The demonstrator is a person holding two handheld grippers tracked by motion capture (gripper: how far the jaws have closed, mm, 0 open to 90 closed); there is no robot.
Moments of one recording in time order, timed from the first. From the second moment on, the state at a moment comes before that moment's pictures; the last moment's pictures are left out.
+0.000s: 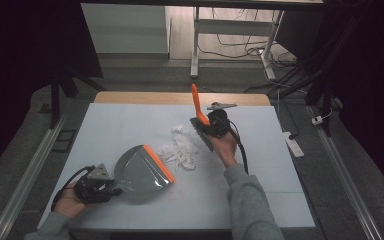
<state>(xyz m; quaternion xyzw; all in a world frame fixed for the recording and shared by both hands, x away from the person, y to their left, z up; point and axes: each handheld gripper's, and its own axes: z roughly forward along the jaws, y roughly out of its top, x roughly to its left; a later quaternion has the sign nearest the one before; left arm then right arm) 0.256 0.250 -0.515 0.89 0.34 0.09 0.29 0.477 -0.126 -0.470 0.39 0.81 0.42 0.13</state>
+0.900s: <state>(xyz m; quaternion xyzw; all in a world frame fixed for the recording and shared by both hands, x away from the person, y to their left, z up) 0.254 0.253 -0.513 0.89 0.34 0.09 0.29 0.516 -0.098 -0.483 0.38 0.83 0.39 0.14</state>
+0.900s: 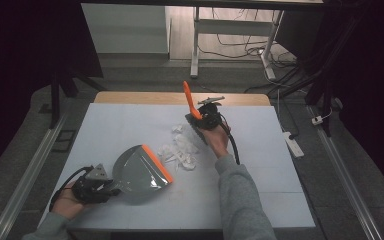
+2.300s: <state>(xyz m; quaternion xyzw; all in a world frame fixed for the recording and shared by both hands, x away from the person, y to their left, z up) 0.255 0.255 -0.515 0.89 0.35 0.08 0.28 0.485 -0.046 -0.495 0.28 0.90 0.33 0.05</state>
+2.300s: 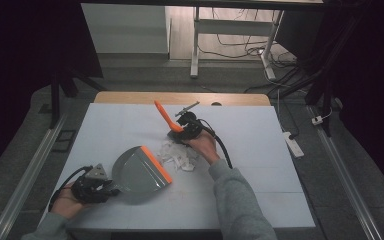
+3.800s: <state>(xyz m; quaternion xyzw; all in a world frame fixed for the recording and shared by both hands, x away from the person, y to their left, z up) 0.264 0.251 -0.520 0.90 0.34 0.06 0.27 0.481 -0.061 -0.499 0.33 0.88 0.33 0.12</state>
